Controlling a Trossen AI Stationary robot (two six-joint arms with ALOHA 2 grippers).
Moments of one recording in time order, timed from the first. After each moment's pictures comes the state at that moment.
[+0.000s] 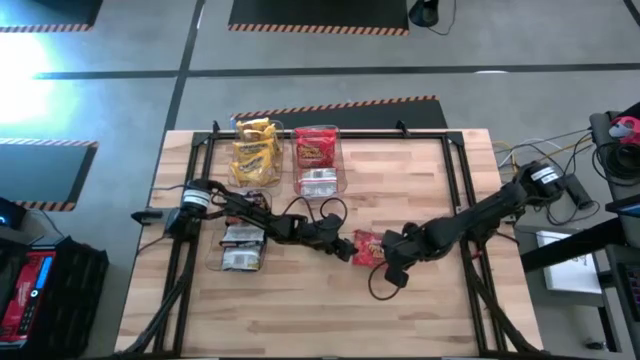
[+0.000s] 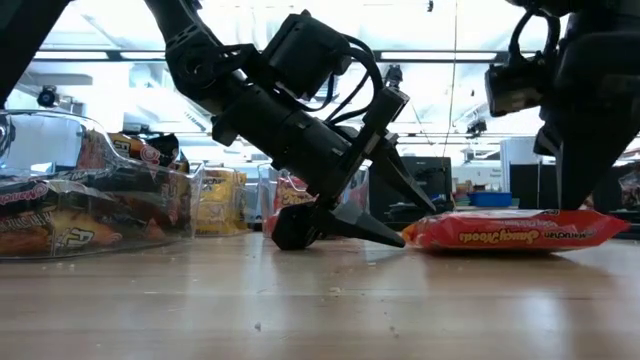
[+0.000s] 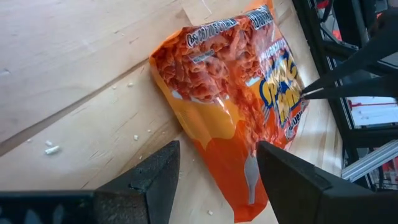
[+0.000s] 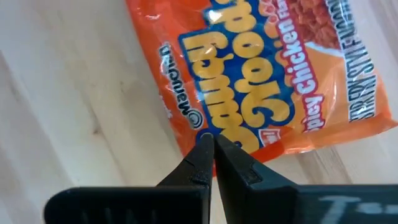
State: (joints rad) left arm -0.12 2.11 1.11 0.41 -0.03 -1.12; right arm 0.40 1.44 0.79 -0.61 0.06 0.87
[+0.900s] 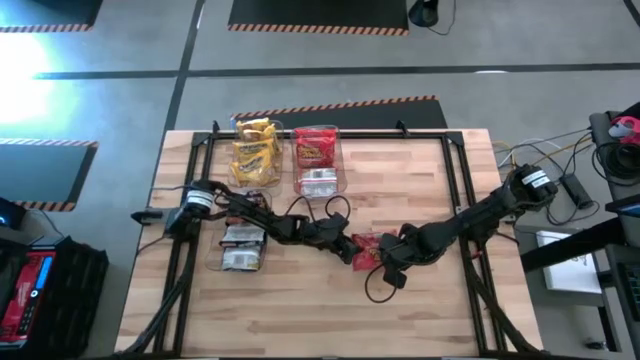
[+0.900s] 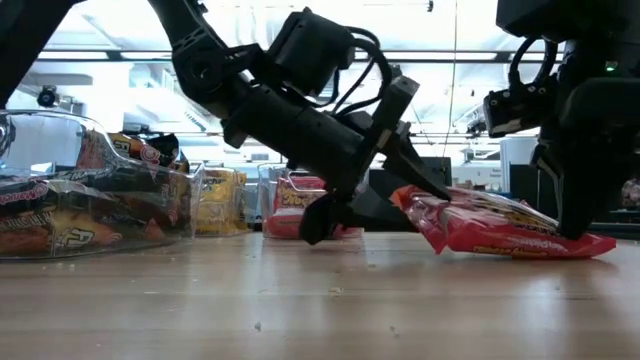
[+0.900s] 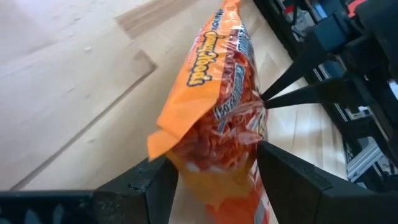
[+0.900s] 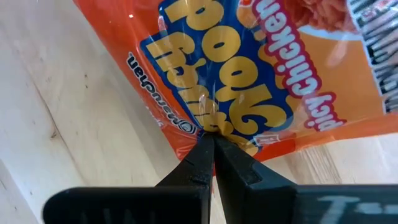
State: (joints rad) left arm -0.11 2.13 1.14 0.50 -0.06 -0.93; right arm 0.40 1.61 0.78 -0.59 0.09 0.83
